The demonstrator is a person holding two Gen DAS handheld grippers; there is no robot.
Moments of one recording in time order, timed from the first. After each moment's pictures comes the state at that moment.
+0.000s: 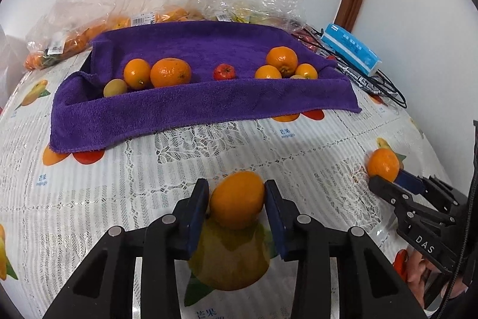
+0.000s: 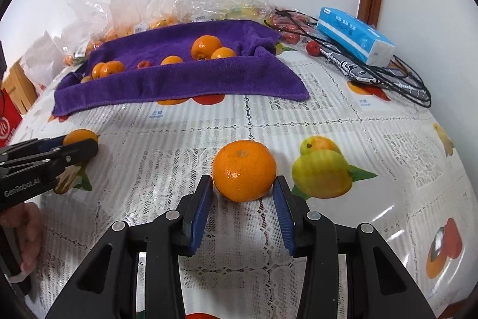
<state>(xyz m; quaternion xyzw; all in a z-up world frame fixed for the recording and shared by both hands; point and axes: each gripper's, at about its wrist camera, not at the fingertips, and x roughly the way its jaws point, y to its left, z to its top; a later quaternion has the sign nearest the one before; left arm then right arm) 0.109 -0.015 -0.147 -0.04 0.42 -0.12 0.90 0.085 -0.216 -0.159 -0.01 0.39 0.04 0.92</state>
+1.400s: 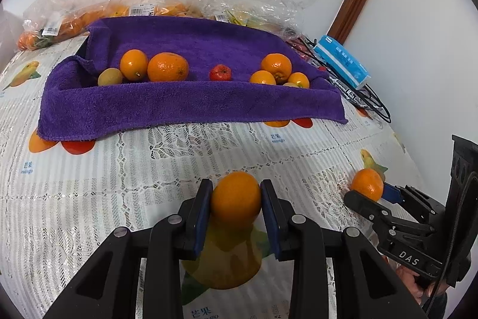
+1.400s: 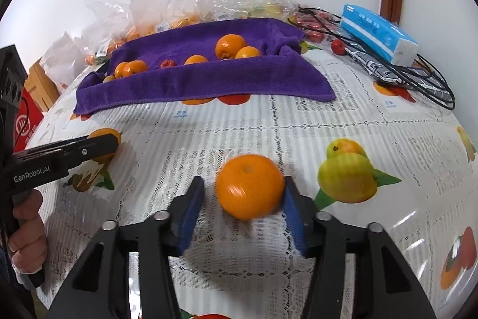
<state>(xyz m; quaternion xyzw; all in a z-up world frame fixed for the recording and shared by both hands) 0.109 -0.004 -0.149 -0.09 0.42 -0.15 0.89 0.090 -0.211 -0.160 0.00 0.40 0.10 0.91</state>
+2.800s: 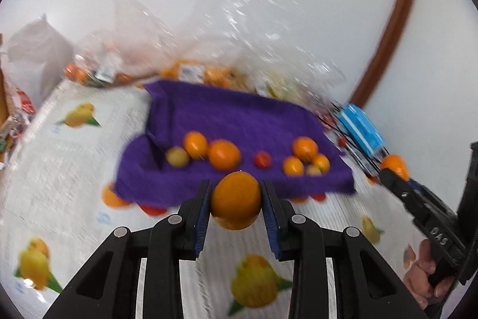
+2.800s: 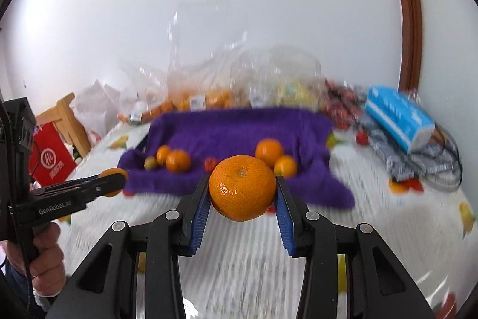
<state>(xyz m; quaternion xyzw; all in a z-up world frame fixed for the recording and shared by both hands) 0.112 0.052 -0.071 -0.14 0.34 -0.06 0.93 0.113 -0.187 -0.063 0.02 0.27 0.16 0.95</state>
